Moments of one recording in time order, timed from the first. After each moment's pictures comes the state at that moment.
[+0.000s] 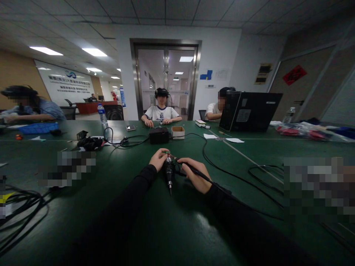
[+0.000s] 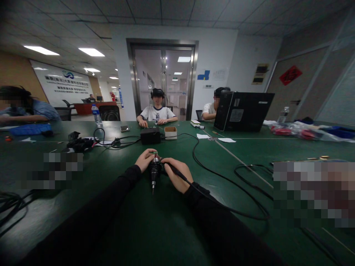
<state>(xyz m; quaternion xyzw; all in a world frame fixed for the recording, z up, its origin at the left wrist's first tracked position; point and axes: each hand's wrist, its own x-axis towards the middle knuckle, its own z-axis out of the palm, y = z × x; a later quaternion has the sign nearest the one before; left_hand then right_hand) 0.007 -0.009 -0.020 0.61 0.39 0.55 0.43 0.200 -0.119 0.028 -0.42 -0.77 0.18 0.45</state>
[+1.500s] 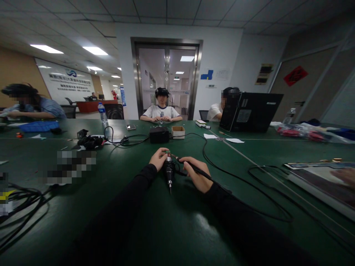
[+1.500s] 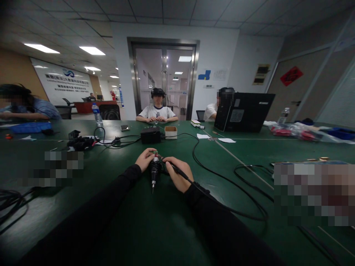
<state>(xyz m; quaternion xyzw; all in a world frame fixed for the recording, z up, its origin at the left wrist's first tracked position) 0.008 -0.009 -0.022 0.61 0.40 0.55 0.41 0.203 -0.118 0.025 -0.43 -0.75 0.17 0.47</state>
